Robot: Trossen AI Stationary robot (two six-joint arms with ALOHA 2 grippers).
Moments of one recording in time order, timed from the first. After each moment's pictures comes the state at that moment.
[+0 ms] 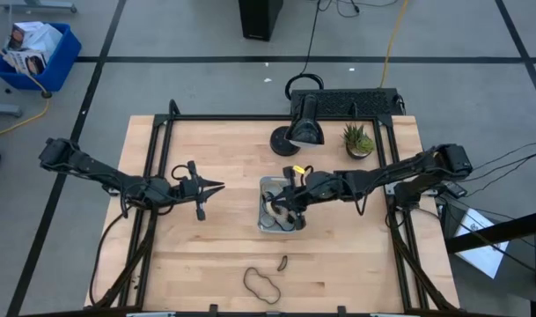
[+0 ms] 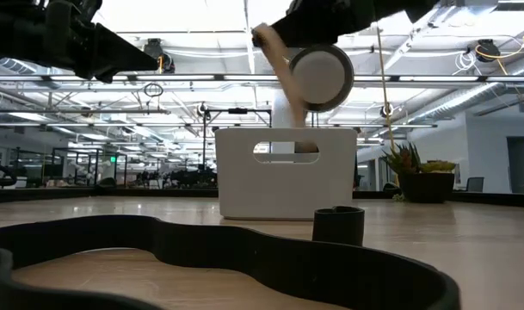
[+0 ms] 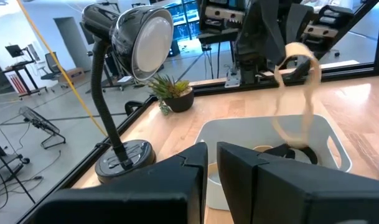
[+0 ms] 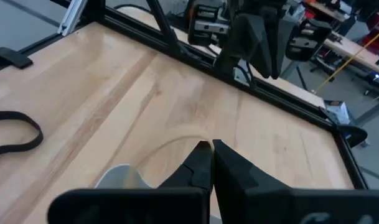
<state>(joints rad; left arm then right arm) -0.31 0.82 0.19 0.55 -0.55 0.15 0.13 1.51 0.94 0.20 0.05 -0.36</state>
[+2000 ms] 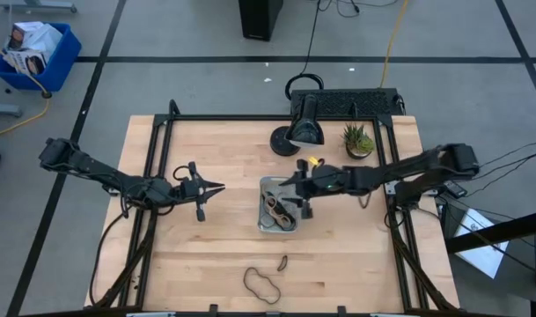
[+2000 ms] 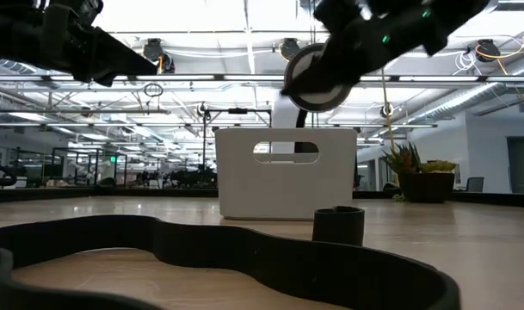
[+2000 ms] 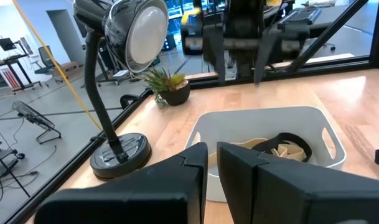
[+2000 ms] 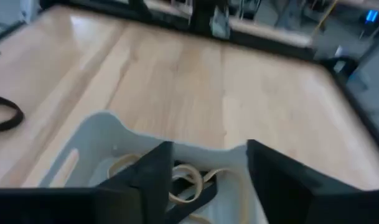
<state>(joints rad) -0.31 0.82 0.19 0.51 -0.54 0.13 0.04 1.43 0.74 0.26 0.05 -0.18</state>
